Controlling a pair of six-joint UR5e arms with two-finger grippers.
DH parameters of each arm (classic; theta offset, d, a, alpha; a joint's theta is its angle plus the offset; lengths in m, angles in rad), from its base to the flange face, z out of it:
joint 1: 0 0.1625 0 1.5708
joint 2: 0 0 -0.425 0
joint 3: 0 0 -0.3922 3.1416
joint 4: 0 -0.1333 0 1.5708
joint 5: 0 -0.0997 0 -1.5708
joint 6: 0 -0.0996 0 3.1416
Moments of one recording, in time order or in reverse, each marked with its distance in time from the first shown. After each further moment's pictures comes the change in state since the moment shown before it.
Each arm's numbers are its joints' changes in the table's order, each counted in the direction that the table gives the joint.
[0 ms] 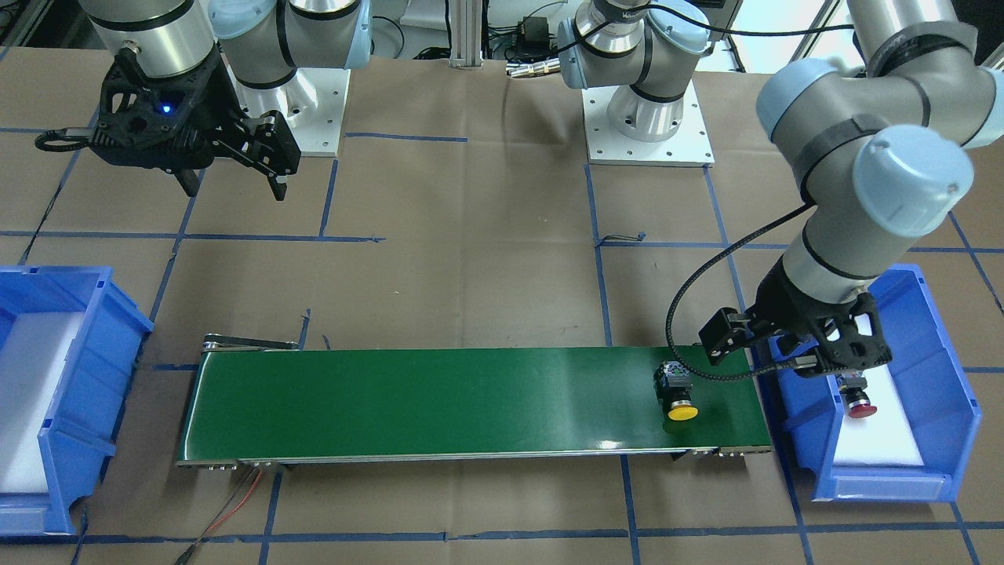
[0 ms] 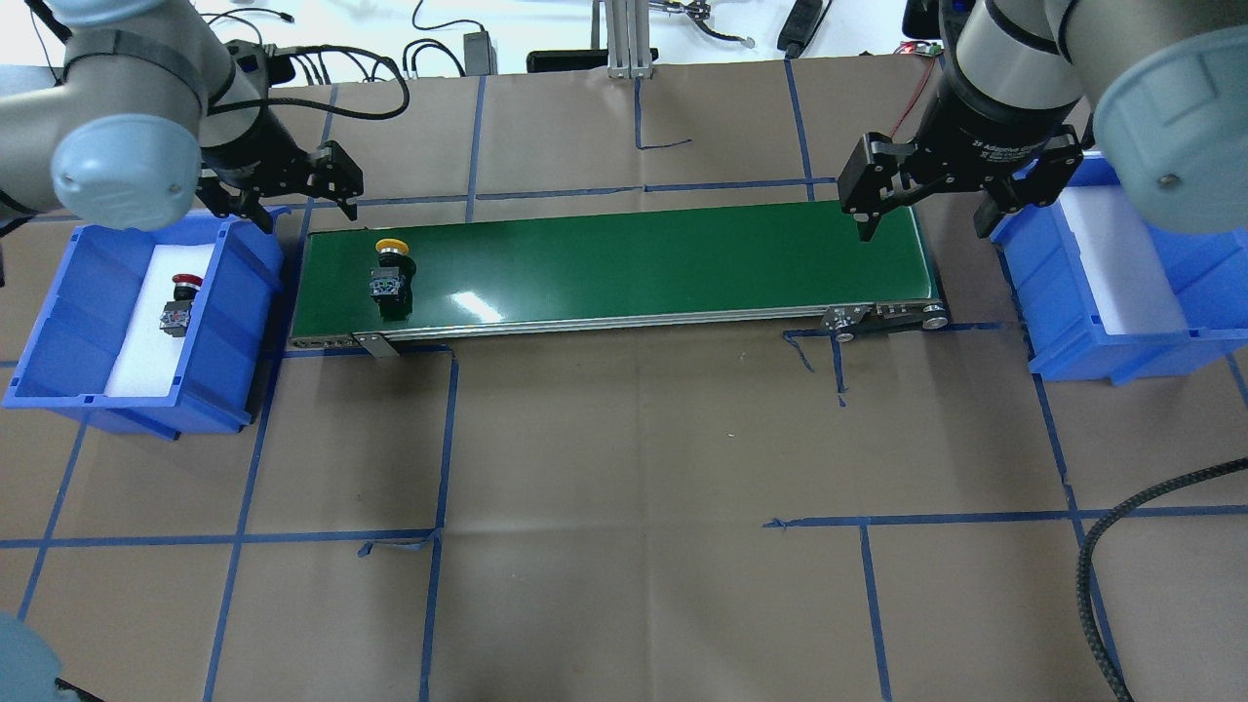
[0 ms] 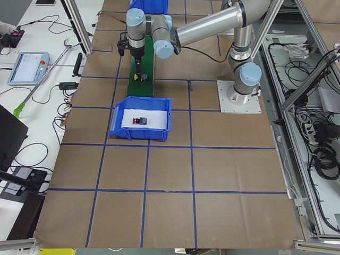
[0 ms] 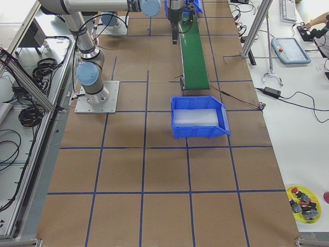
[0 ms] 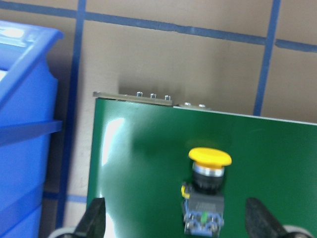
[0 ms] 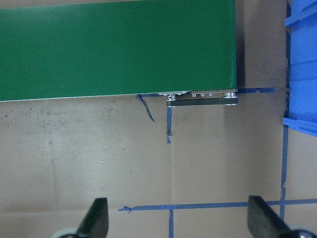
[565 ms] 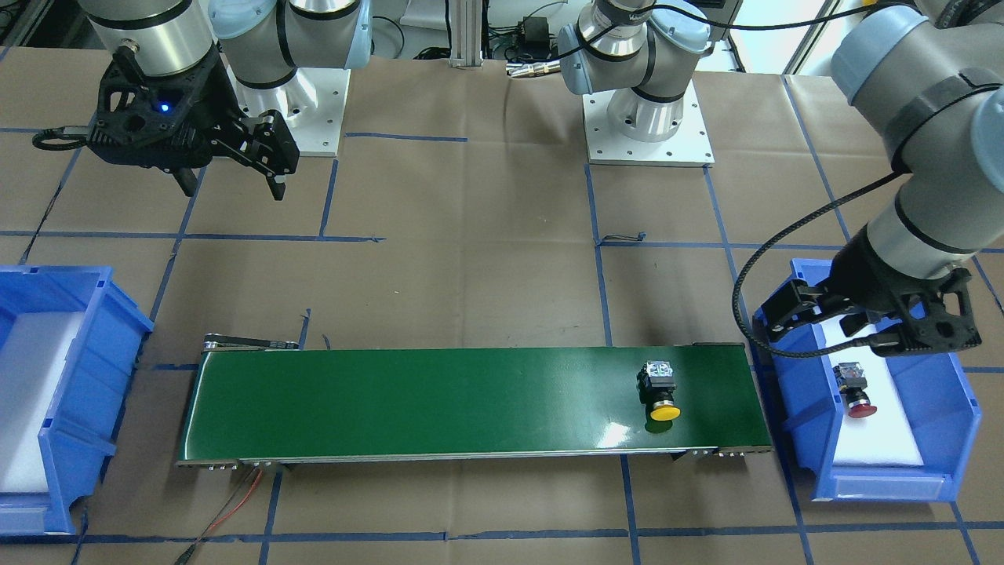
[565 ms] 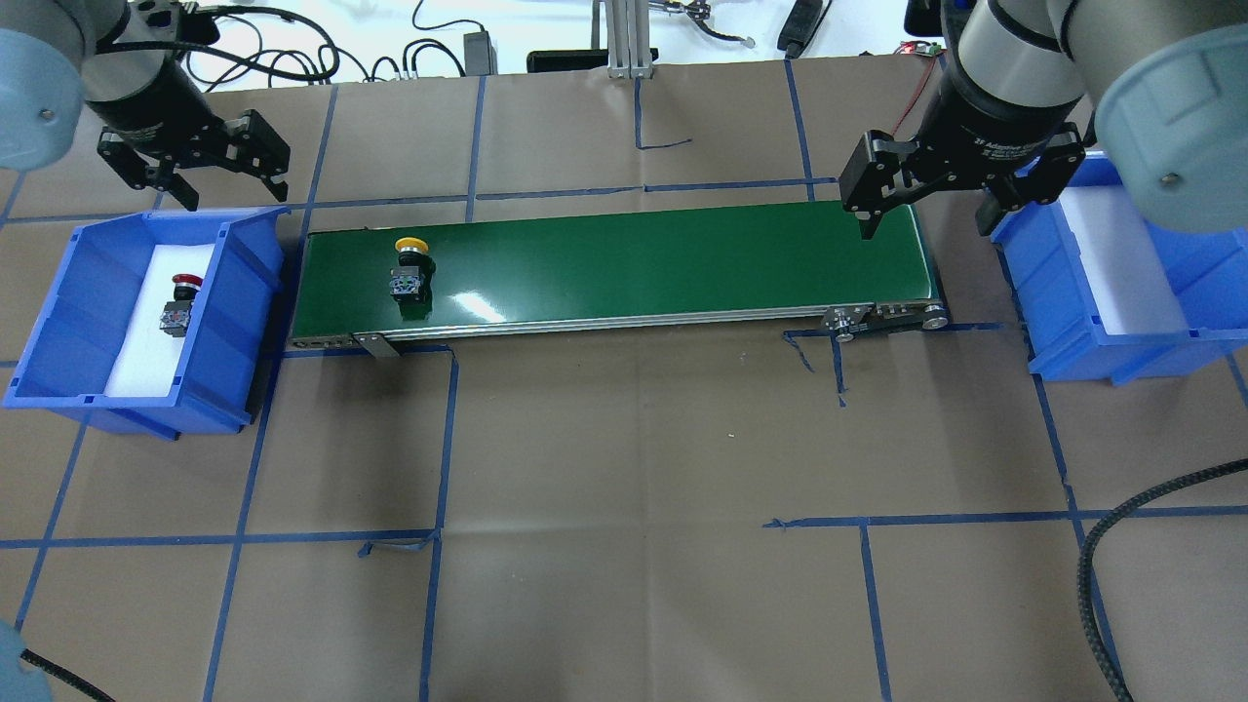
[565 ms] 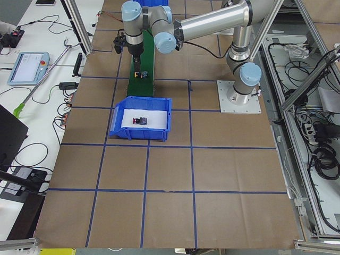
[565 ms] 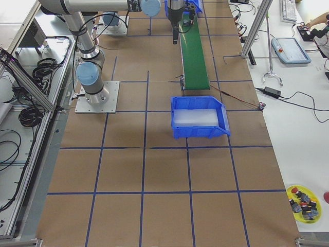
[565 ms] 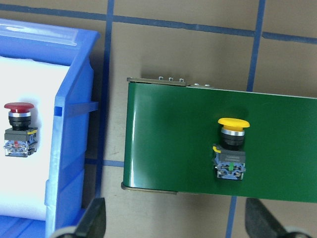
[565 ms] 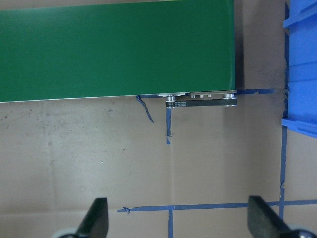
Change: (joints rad) left arm 0.117 0.007 0.081 0.122 -0.002 -0.199; right arm -0.001 0.000 -0.001 0.001 0.002 0.001
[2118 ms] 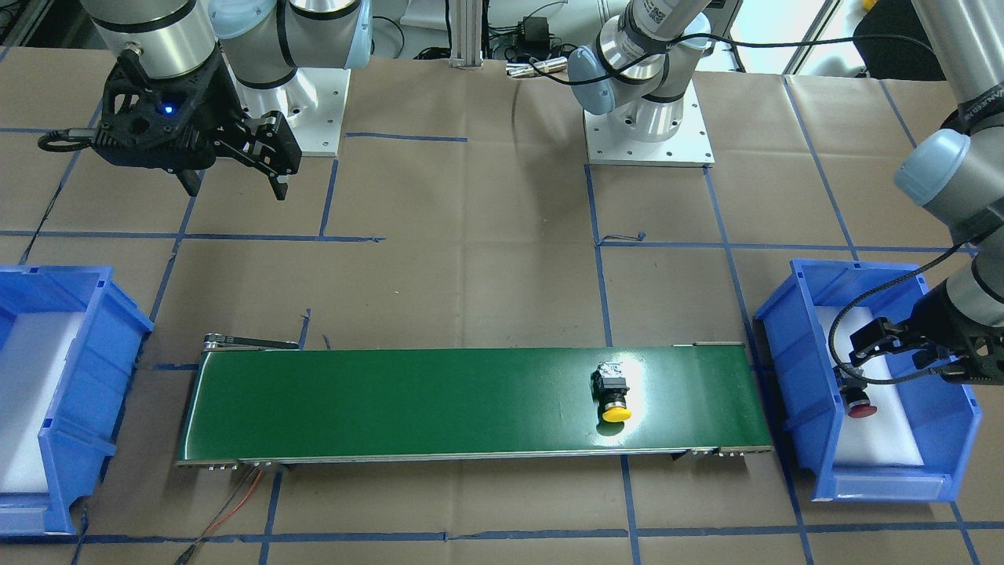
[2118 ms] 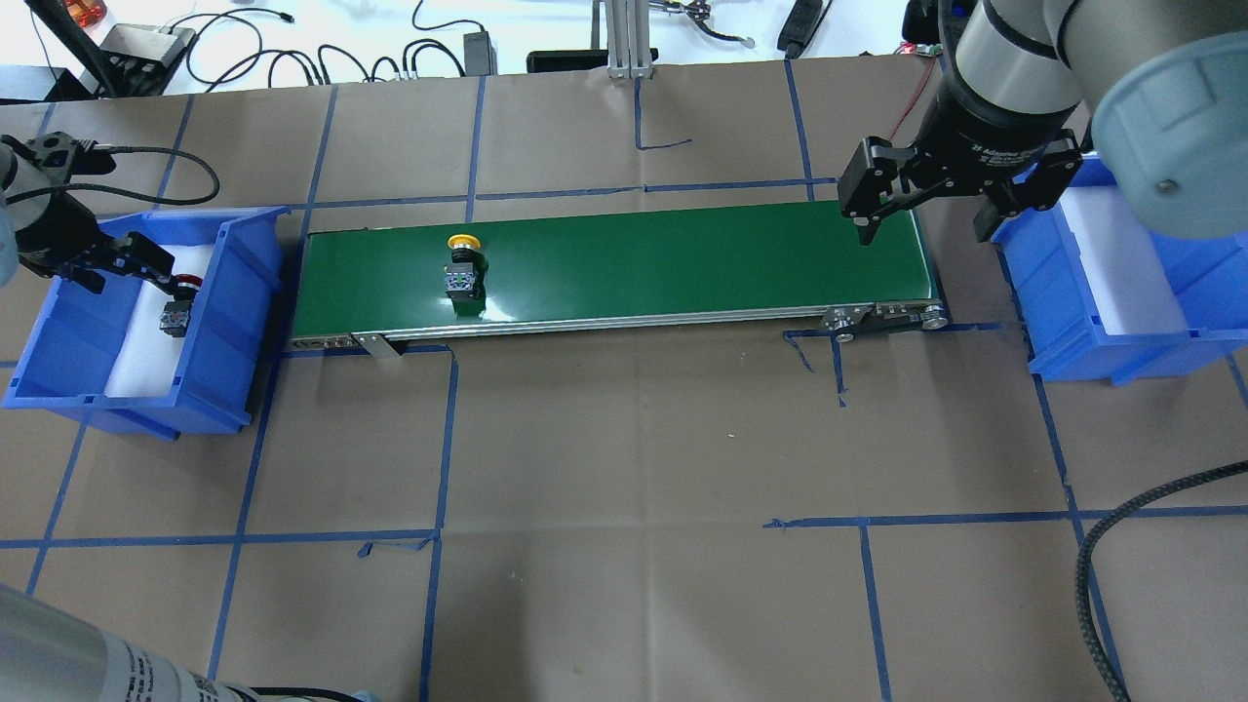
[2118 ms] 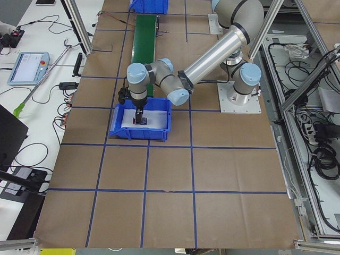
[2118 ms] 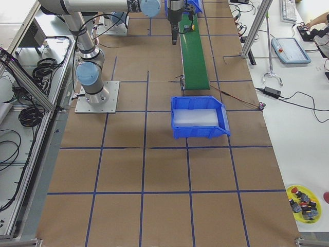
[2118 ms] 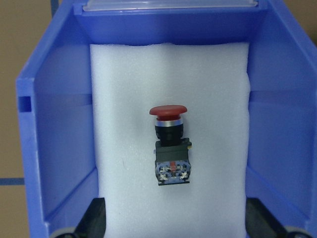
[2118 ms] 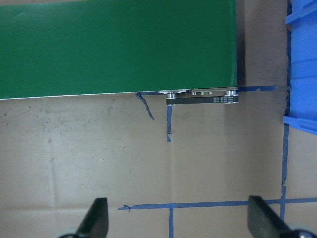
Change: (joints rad) left arm 0.277 -0.153 -0.173 -0.354 0.010 -0.383; right arm 0.001 -0.001 0.008 -0.002 -0.001 -0.002
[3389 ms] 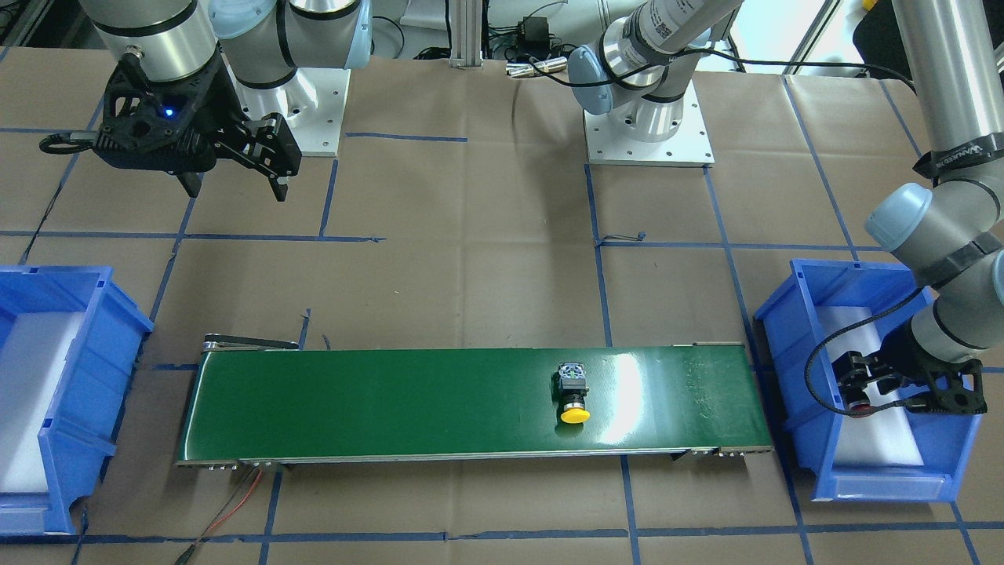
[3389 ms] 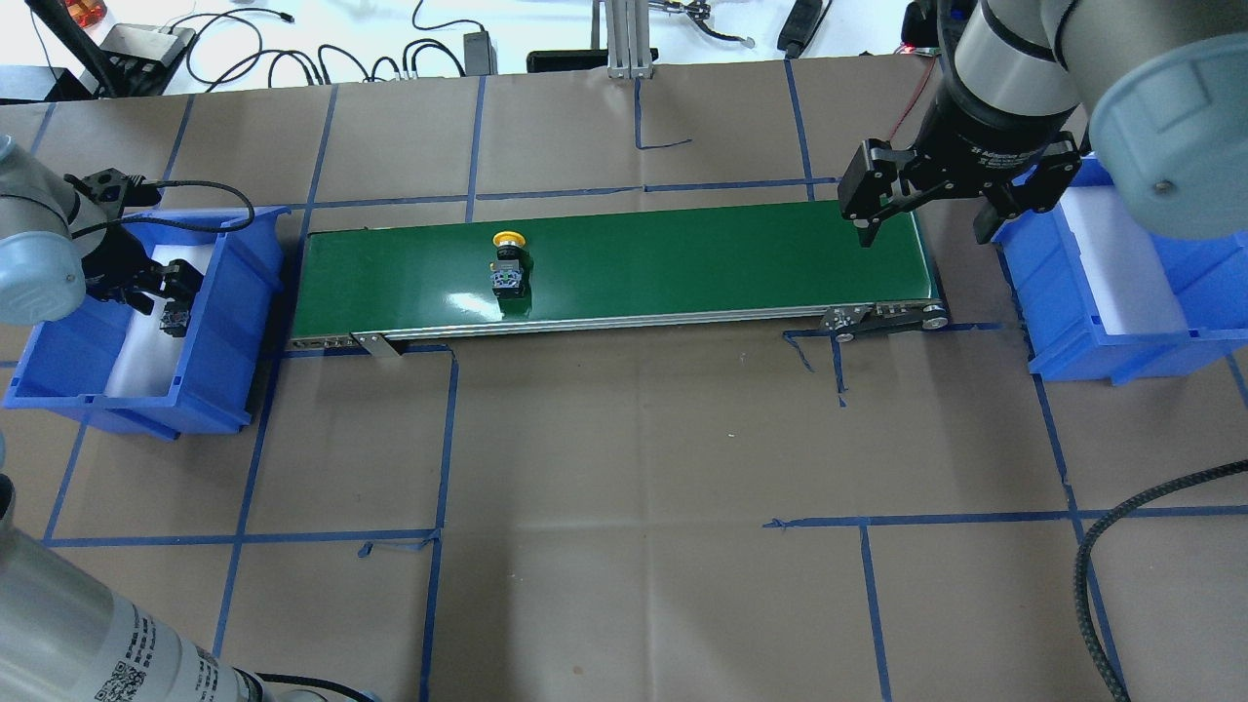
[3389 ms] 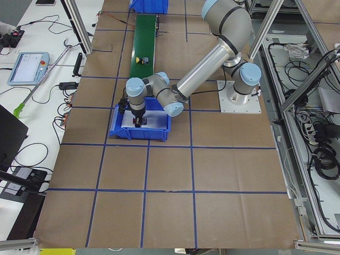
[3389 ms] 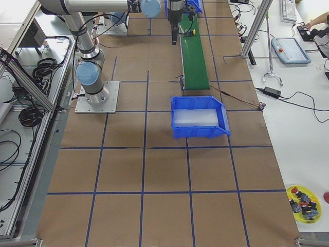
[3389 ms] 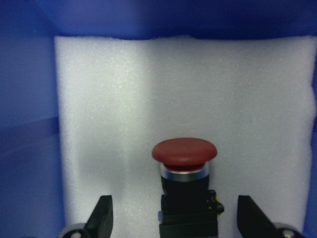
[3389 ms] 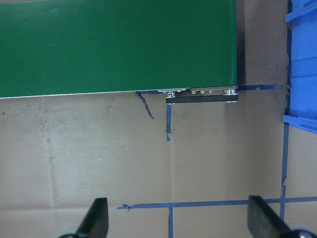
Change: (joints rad) left arm -0.005 -0.108 -0.020 -0.108 0.002 0.012; right arm 0.000 0.001 0.003 0.000 0.001 0.000
